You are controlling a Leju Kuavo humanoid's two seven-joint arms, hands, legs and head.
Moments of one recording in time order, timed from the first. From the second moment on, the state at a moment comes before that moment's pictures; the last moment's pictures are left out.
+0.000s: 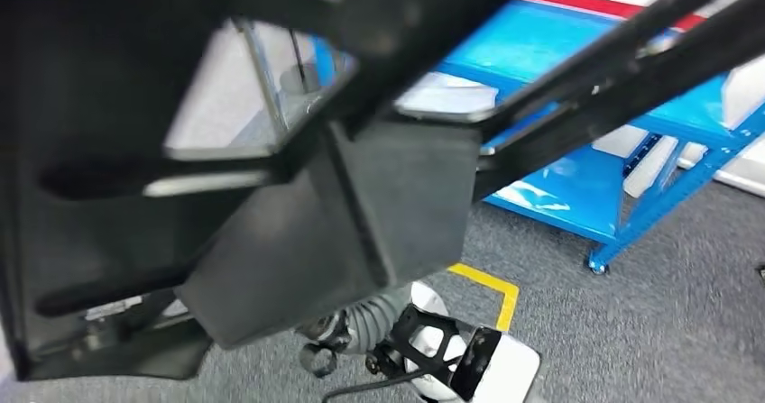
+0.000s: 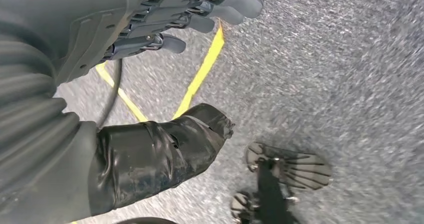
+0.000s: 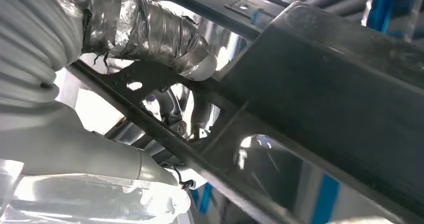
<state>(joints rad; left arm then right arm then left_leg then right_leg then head) -0.11 0.14 -0.91 -0.19 1.06 0.26 0.01 -0.46 0.11 0.82 -1.75 -0.21 -0.09 -0.53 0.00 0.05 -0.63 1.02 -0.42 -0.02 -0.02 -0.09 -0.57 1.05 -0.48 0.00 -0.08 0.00</state>
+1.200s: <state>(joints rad) -0.10 0.17 -0.79 -0.19 1.15 0.28 -0.03 -0.44 0.13 0.83 -1.72 -0.17 -0.18 -0.49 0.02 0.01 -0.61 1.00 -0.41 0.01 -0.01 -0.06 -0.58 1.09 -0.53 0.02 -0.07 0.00</state>
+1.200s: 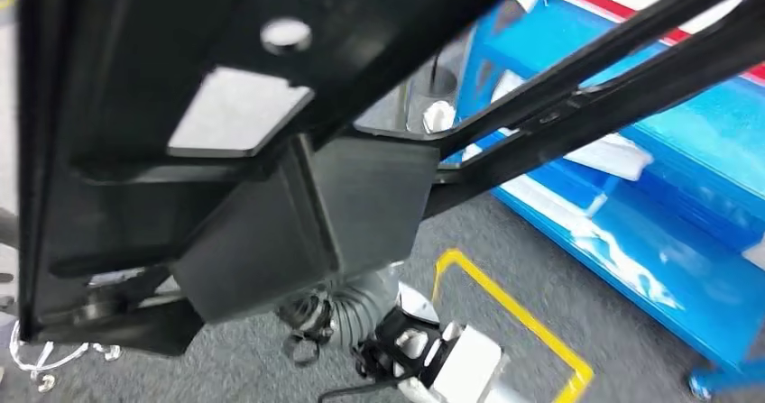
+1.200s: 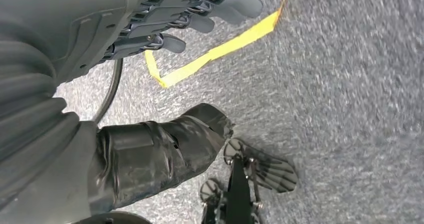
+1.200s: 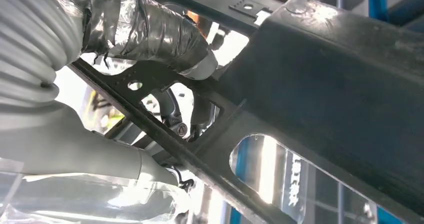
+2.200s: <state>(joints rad) -0.27 0.13 -0.91 -0.19 0.91 0.24 0.10 -0.35 0.02 0.79 -1.91 0.02 -0.29 -0.35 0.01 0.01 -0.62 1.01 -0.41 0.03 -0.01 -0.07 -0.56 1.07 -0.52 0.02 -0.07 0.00</state>
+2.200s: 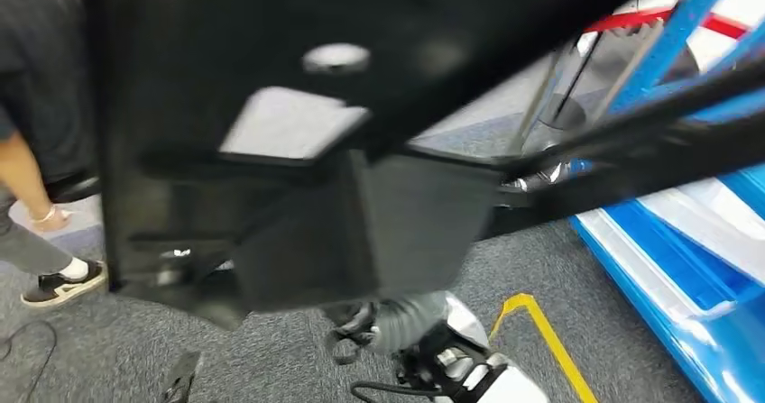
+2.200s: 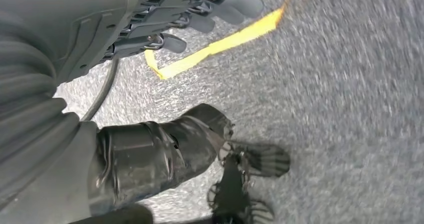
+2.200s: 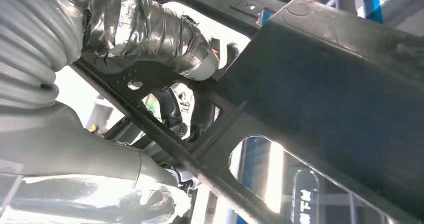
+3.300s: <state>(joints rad) -0.49 -0.05 -1.15 -0.19 0.82 0.17 0.28 -0.28 -0.05 0.77 -2.06 0.16 -0.47 -0.25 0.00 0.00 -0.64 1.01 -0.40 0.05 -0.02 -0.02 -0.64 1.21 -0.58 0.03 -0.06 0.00</state>
